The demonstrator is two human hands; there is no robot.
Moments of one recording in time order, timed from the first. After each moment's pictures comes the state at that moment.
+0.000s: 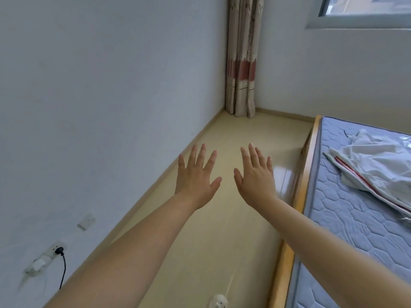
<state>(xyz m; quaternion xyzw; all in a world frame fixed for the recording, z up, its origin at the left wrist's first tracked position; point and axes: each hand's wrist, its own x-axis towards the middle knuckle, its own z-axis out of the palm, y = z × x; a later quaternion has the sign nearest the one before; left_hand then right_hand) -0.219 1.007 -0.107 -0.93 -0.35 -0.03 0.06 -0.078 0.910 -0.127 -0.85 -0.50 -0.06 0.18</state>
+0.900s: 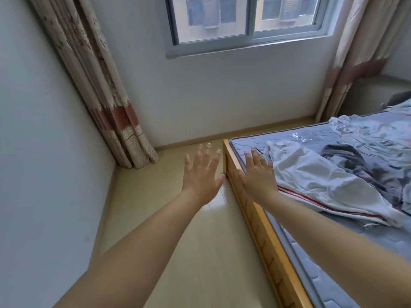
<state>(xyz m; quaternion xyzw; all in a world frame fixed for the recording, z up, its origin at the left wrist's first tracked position) 0.343 1.319 -0.097 -1.00 0.00 -0.09 0.04 0.392 1.159 -0.120 -0.98 -0.15 -0.07 0.13</state>
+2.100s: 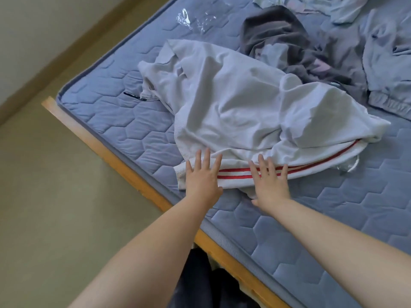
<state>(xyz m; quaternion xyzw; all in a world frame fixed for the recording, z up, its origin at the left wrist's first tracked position) 0.825 1.063 -0.524 -0.92 0.30 0.26 0.01 0.733 0.902 -0.534 -0.94 0.13 0.31 -0.08</state>
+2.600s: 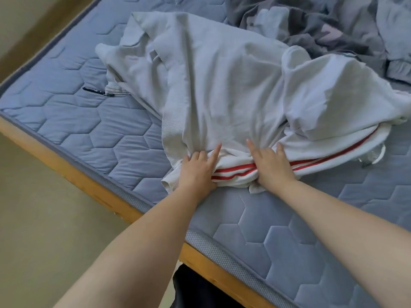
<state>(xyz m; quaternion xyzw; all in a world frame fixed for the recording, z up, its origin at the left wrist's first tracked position) 0.881 1.036 -0.628 -0.89 0.39 0.22 0.02 0.785 0.857 -0.613 -0.96 0.12 0.23 -0.05</state>
